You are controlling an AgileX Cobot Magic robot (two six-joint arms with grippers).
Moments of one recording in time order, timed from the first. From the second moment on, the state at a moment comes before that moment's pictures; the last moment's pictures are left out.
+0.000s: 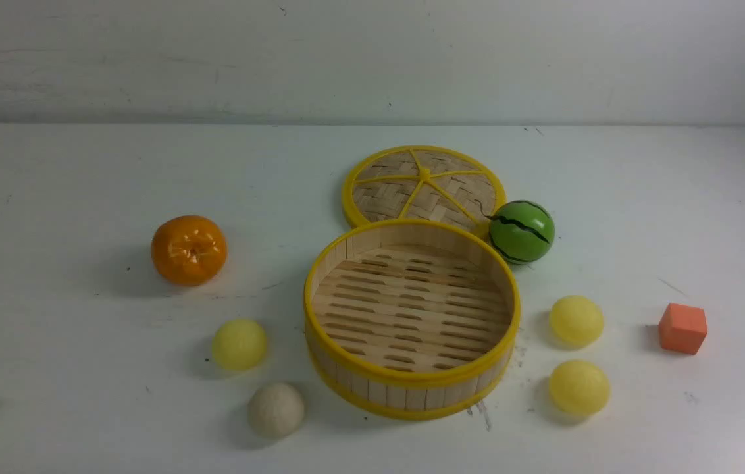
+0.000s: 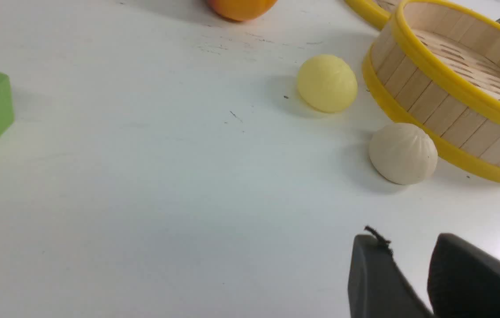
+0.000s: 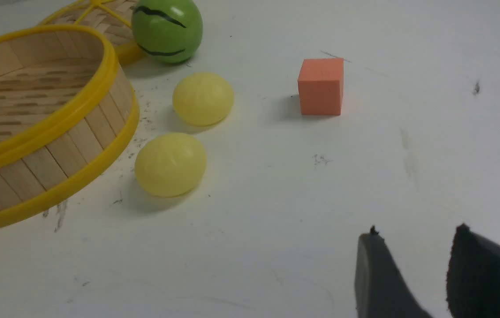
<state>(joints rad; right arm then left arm) 0.01 -0.01 0.01 0.05 0.41 0.13 -0.15 -0.01 0.03 -0.27 0.39 -0.07</state>
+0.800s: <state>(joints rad) 0.01 -0.01 0.01 0.05 0.41 0.13 -0.15 -0.01 0.03 -0.27 0.39 -0.07</state>
